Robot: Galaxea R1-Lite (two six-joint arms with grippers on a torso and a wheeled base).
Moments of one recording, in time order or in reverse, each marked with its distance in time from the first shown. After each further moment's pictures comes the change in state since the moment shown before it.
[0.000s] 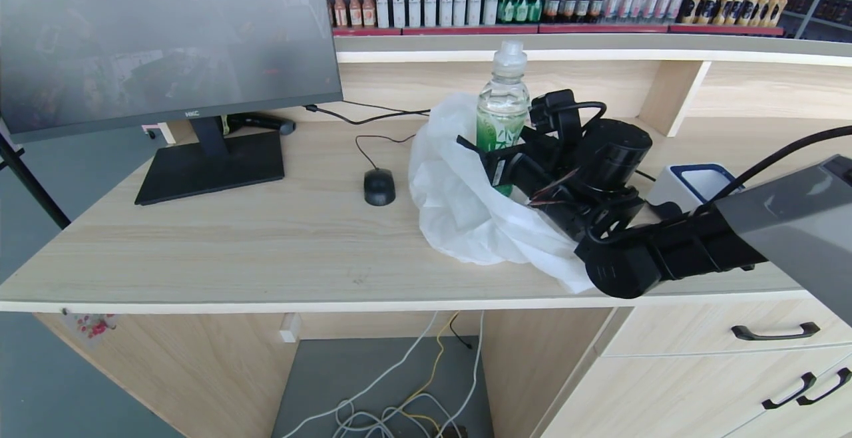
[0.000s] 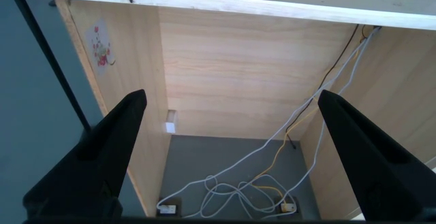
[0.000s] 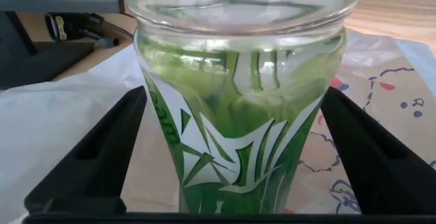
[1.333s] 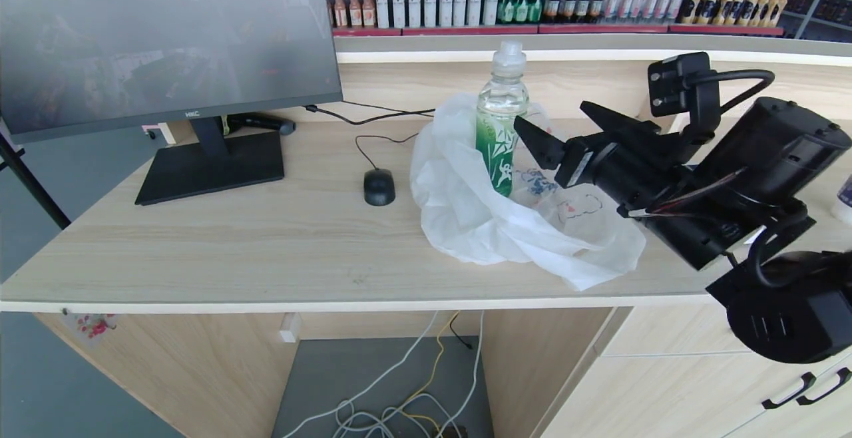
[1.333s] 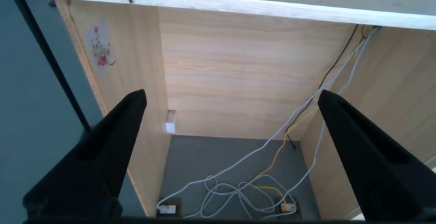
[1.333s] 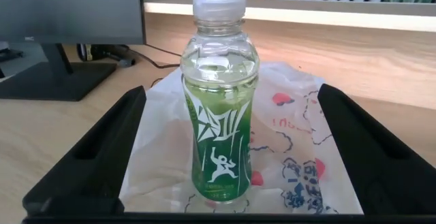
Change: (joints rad) left arm 0.000 0.000 0.000 0.000 0.000 0.000; right arm 0.005 -0.383 0.439 -0.113 -0.009 -0.006
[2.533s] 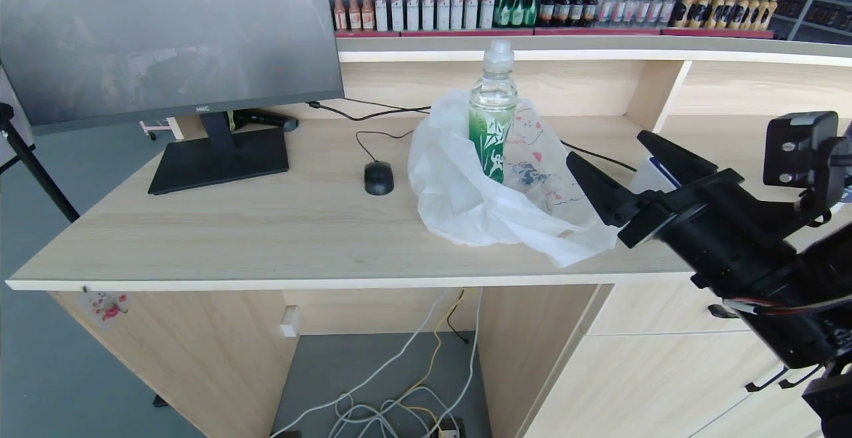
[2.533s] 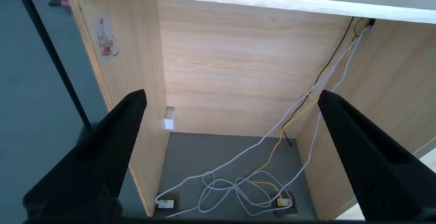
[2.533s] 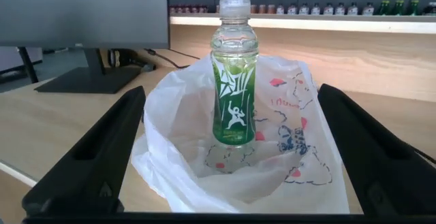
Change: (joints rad) left arm 0.000 0.000 0.000 0.000 0.000 -0.005; right arm 0.010 -0.138 0.393 -0.328 0.000 0.007
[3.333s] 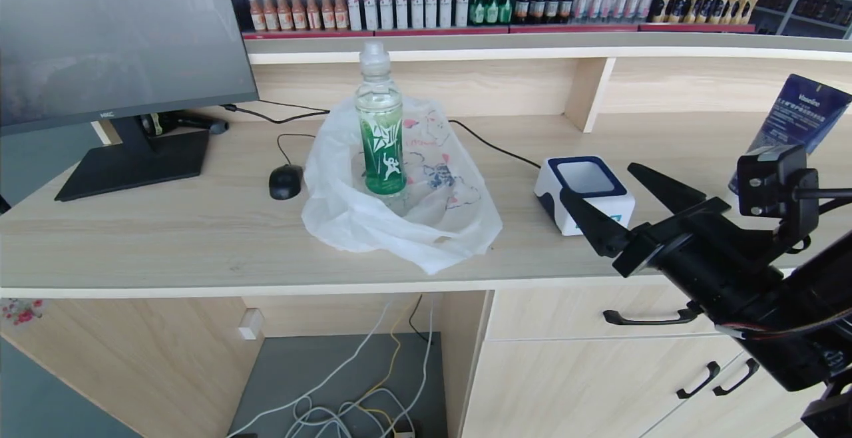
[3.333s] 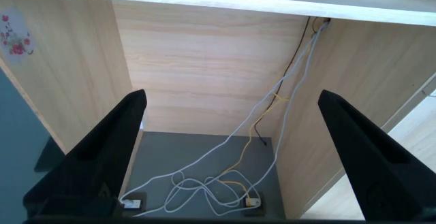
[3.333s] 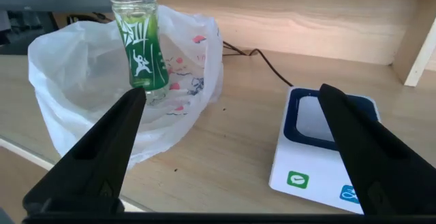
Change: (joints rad) left arm 0.000 0.000 0.000 -0.001 0.000 -0.004; right arm -0.003 0.019 0.075 0.002 0.000 -0.011
